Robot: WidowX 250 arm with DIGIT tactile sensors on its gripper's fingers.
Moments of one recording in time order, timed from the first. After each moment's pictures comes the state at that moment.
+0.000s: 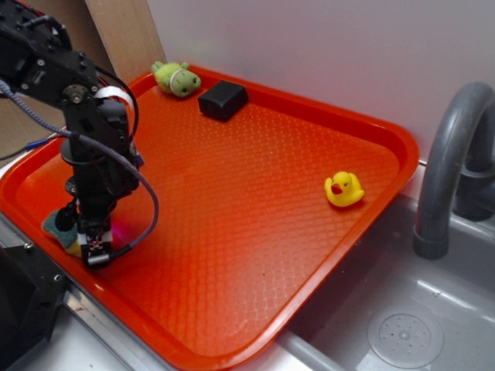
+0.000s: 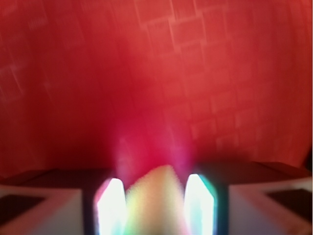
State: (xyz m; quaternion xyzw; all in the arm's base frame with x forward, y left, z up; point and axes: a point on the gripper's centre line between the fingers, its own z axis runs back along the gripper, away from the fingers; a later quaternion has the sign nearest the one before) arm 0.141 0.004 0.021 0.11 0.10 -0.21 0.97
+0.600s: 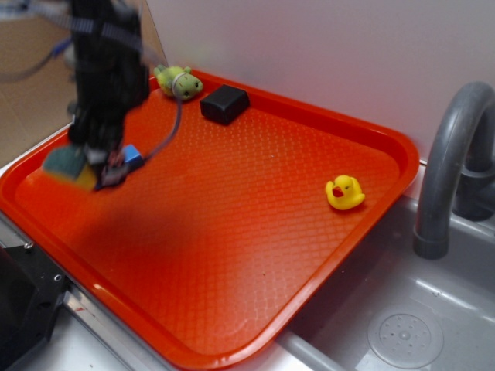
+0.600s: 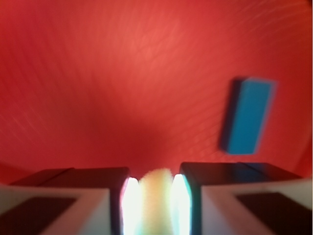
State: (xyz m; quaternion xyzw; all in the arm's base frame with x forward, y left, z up) arm 0.188 -0.006 0.118 0.08 0.10 -0.06 0.99
